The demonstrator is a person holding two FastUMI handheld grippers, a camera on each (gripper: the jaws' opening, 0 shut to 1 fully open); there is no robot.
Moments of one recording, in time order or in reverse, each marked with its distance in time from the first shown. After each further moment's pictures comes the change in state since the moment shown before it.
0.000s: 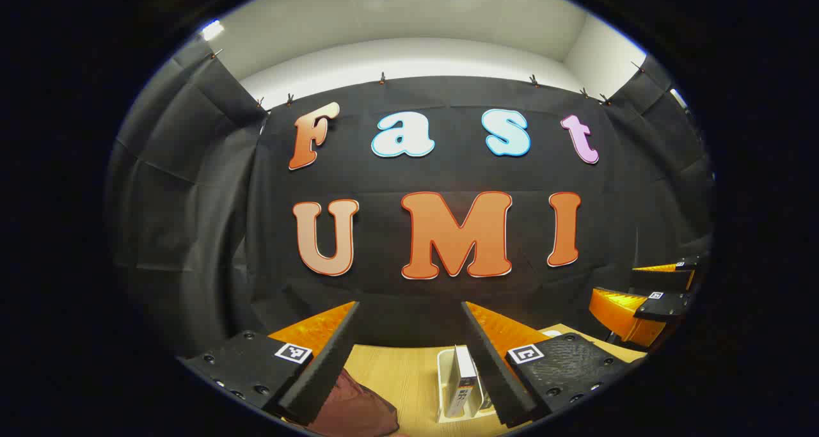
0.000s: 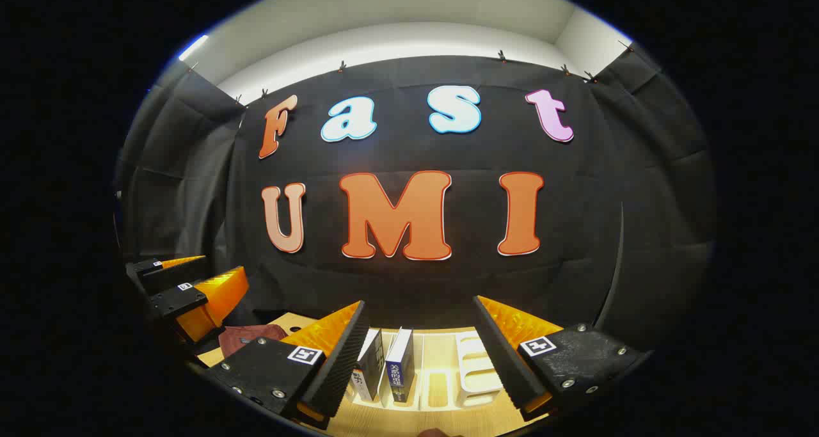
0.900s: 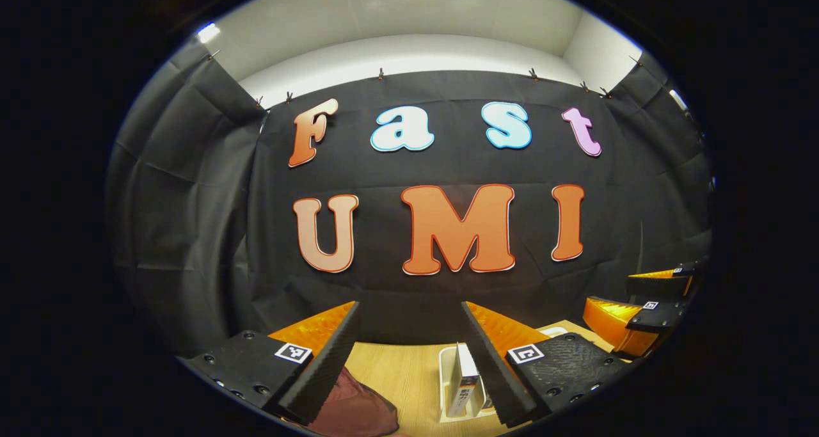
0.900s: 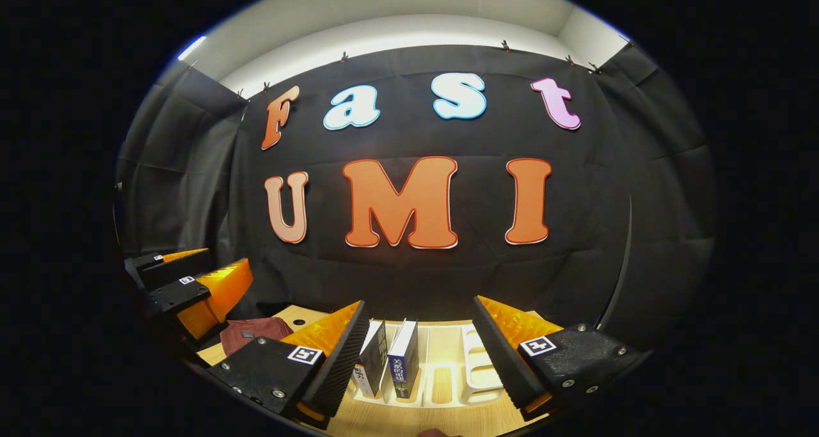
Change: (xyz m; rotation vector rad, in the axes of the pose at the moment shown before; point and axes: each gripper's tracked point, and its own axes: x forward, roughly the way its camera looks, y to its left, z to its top) left arm 0.012 -0.005 -0.010 0.016 0.006 0.013; right arm 0.015 0.001 -0.018 -0.001 0.039 0.021
